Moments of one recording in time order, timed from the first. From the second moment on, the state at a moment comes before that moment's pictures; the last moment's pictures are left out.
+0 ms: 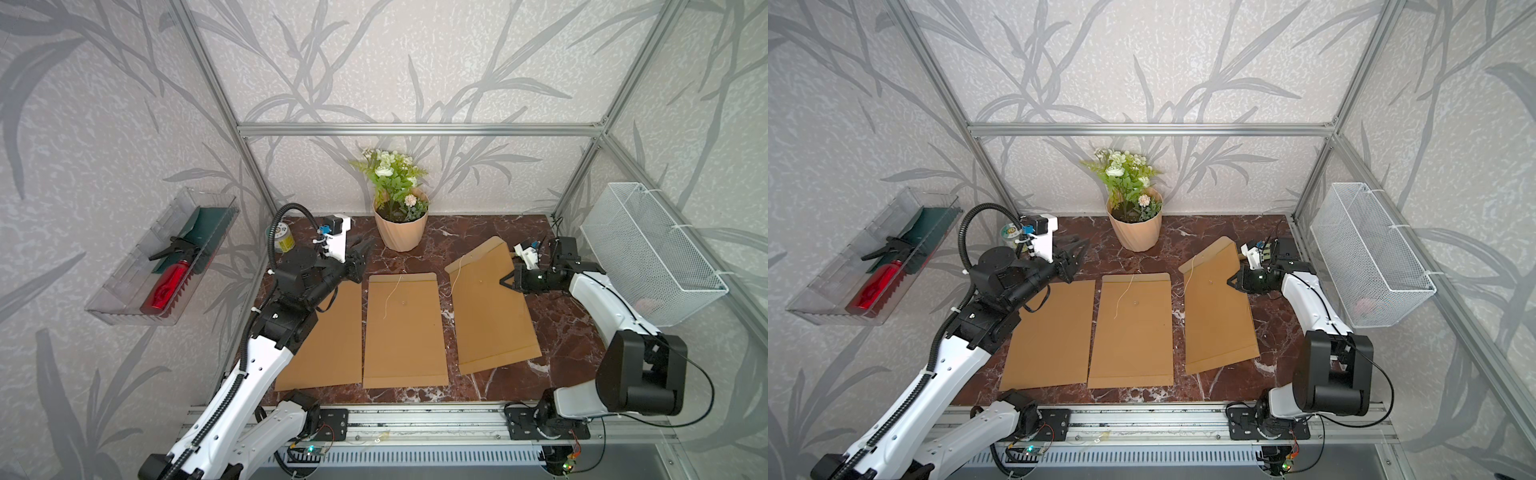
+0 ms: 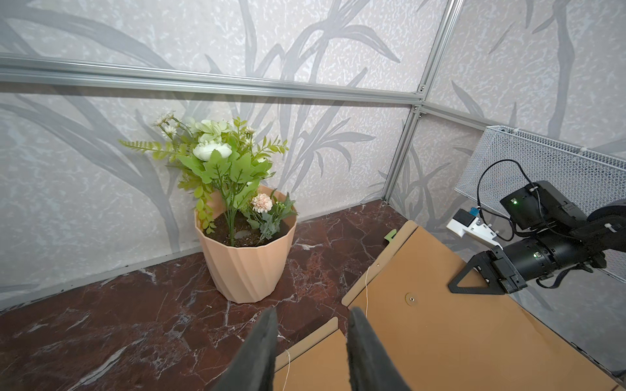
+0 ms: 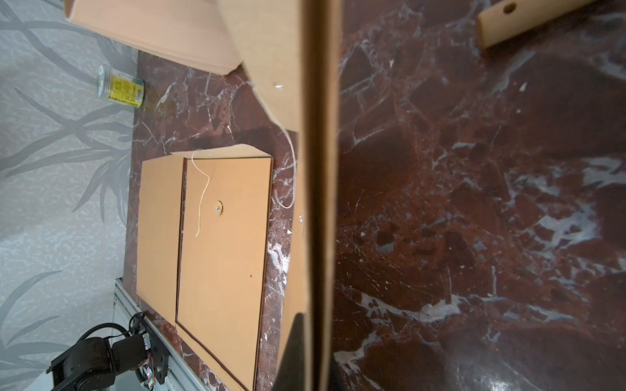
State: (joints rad) left arm -0.36 0.91 0.97 -0.13 0.19 -0.13; right arm -0.10 1.47 1.04 -0.71 -0.68 0.08
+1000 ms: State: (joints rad) left arm -0.35 0.85 0.94 -0.26 0.05 -0.09; right arm -0.10 1.54 1.02 -0.72 -0.41 0.12
